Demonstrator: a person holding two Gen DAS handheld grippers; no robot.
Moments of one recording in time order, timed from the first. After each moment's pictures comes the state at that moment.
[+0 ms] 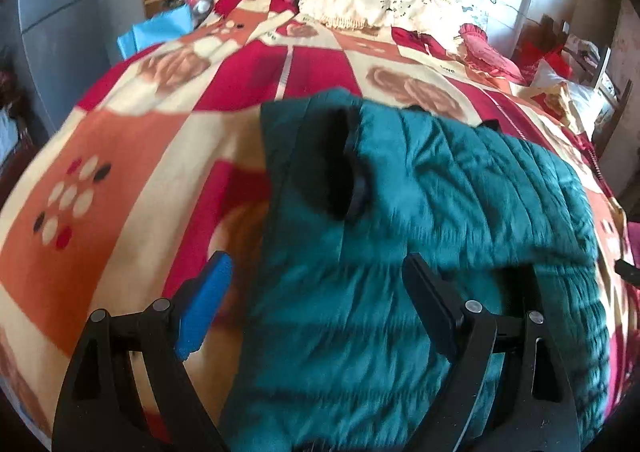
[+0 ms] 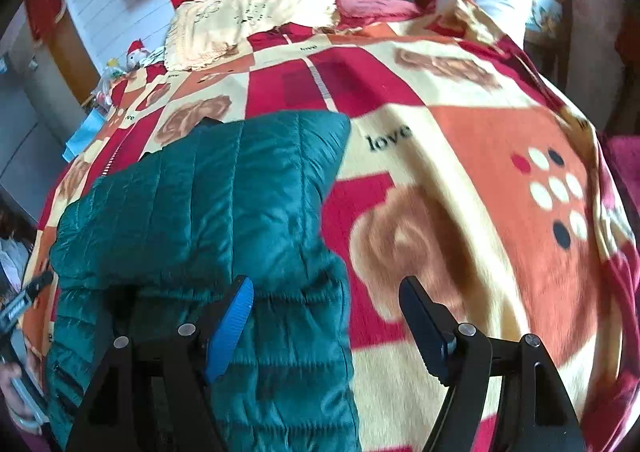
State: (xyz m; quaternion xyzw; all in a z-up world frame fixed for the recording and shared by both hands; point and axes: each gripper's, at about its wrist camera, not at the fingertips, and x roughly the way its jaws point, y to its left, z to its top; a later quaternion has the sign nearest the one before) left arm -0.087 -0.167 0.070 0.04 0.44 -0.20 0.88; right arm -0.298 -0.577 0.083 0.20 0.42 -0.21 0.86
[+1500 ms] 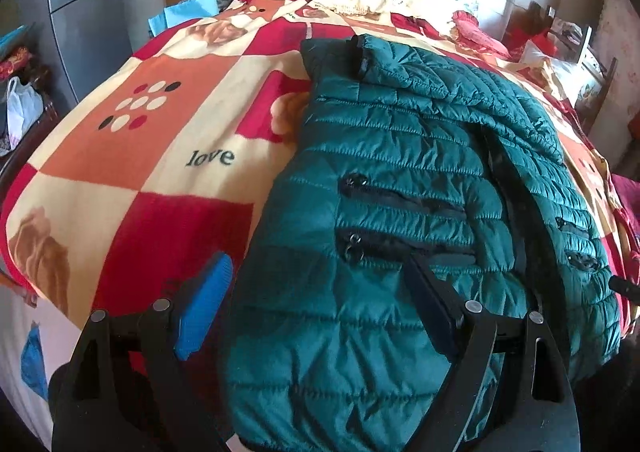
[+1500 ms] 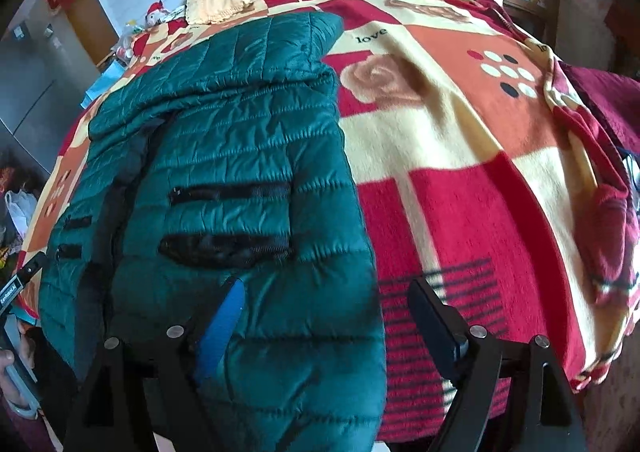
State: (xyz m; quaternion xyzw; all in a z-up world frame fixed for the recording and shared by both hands) left arm -0.243 -0.077 0.060 0.05 0.44 -0.19 0.88; right arm -0.458 -0.479 0.047 0.19 0.47 -0.19 0.84
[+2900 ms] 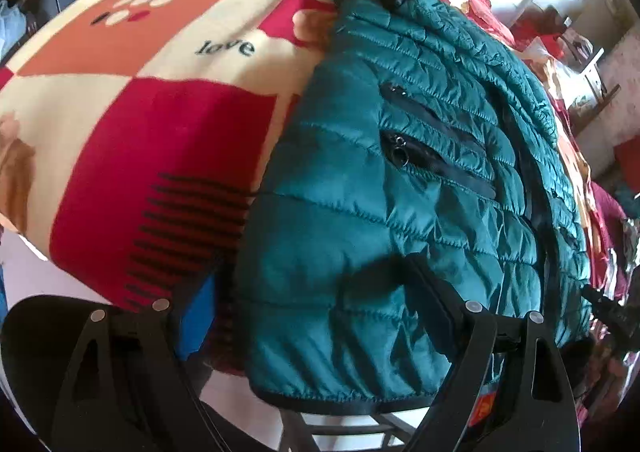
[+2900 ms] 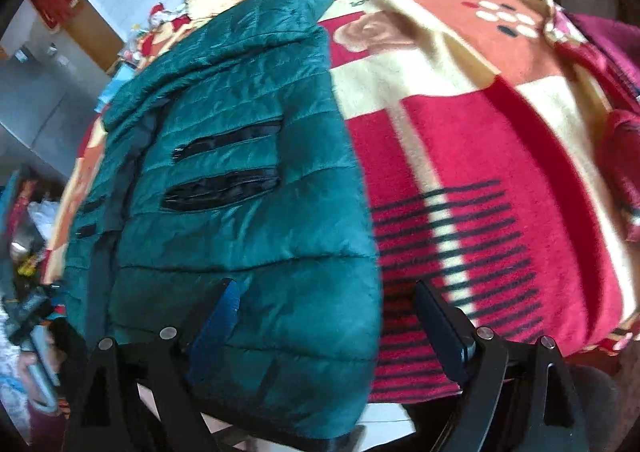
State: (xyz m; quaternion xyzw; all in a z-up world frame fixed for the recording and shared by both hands) left arm -0.245 -0.037 0.022 -0.02 0.54 -0.21 0.81; right arm -0.489 -0.481 0.021 0.27 0.47 -0.13 0.83
